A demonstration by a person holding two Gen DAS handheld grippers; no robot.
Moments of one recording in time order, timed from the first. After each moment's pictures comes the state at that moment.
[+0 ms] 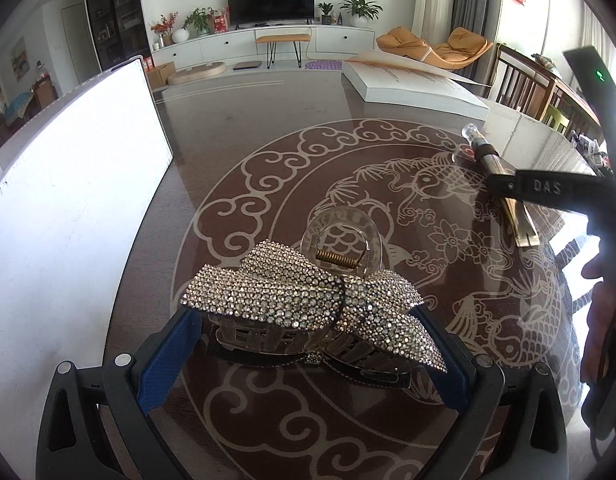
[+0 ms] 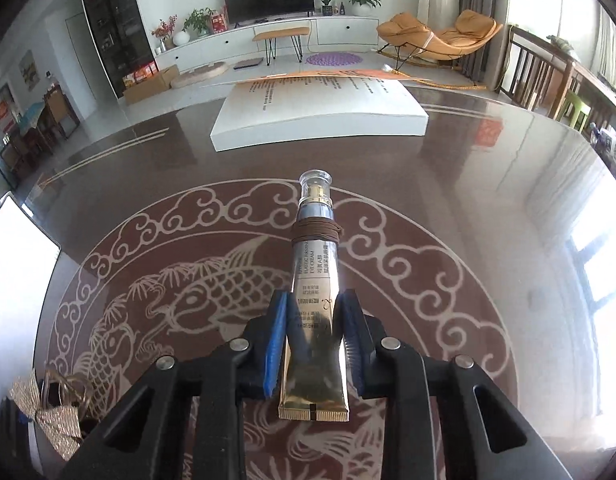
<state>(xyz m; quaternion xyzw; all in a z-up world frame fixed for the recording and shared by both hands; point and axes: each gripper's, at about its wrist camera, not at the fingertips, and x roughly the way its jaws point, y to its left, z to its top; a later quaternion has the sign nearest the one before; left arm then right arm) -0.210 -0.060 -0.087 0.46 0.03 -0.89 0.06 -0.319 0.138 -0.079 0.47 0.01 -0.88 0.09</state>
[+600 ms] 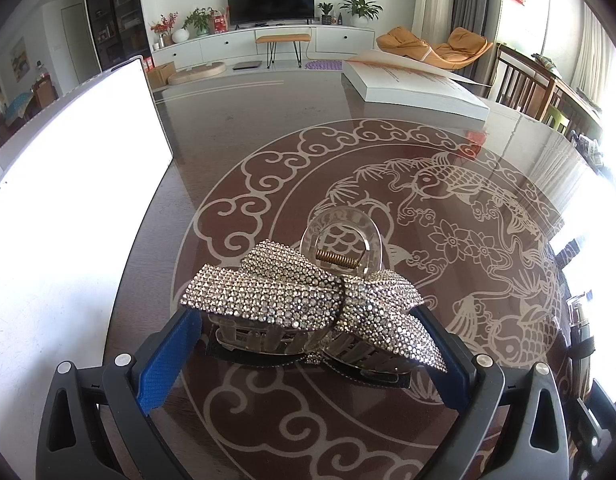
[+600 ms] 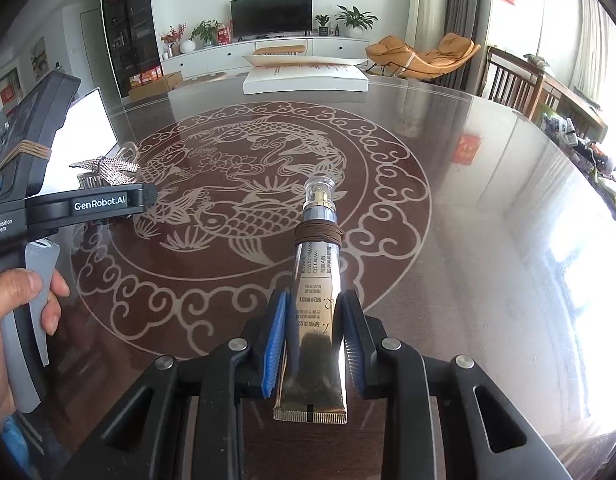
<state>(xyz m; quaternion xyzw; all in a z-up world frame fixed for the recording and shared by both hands) -0.210 -0.060 -0.087 0.46 0.03 -0.89 0.06 -0.115 0.181 -0.081 0.43 0.04 -0.90 0.08</state>
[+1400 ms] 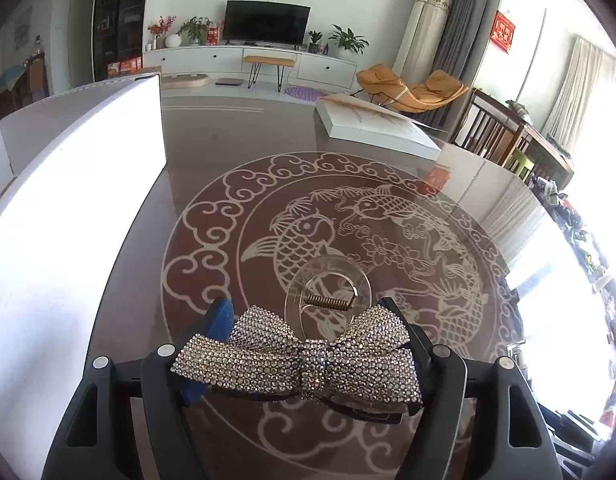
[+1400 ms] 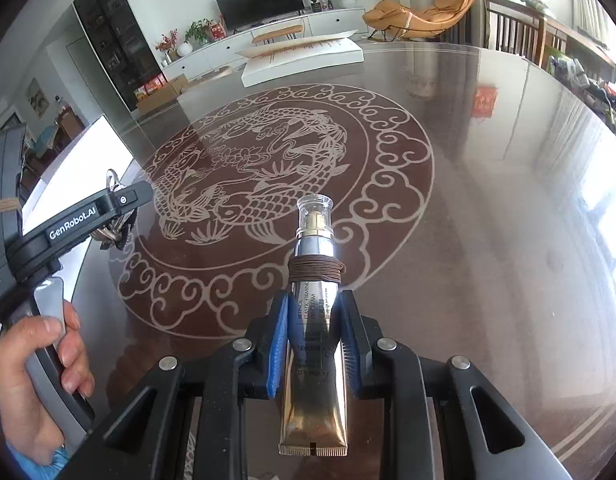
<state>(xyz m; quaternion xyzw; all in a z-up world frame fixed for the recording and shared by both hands) -0.150 -0.057 -0.055 0.40 0.11 -0.91 -0.01 -0.108 0.211 -0.072 0.48 -0.06 -0.87 0.11</state>
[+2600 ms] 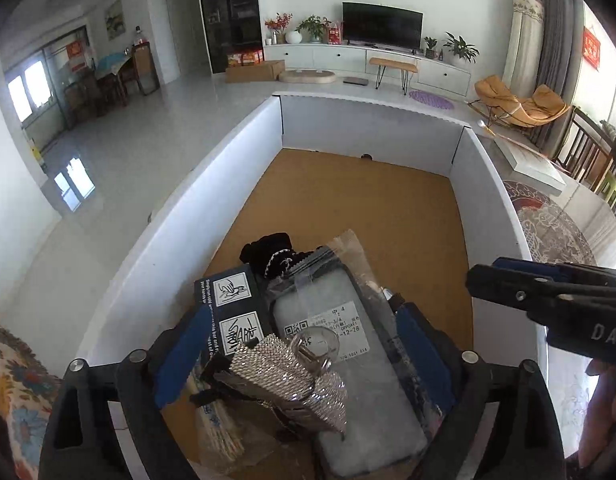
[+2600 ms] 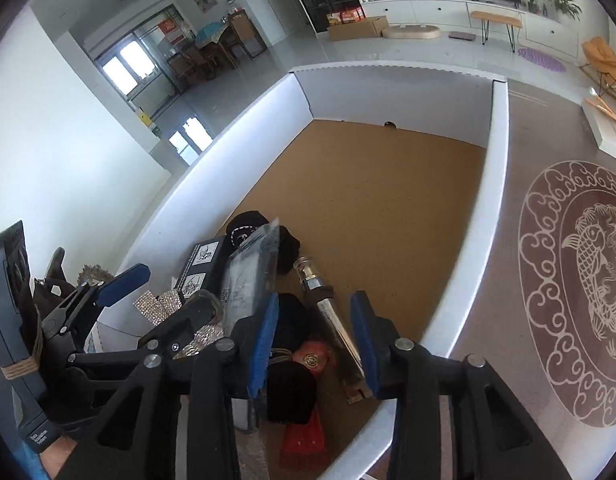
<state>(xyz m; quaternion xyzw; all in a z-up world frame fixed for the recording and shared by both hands) 0.023 -0.302 0.018 0.42 0.06 -0.88 0.21 -0.064 -0.129 0.008 0.50 0.03 -0.76 0.41</state>
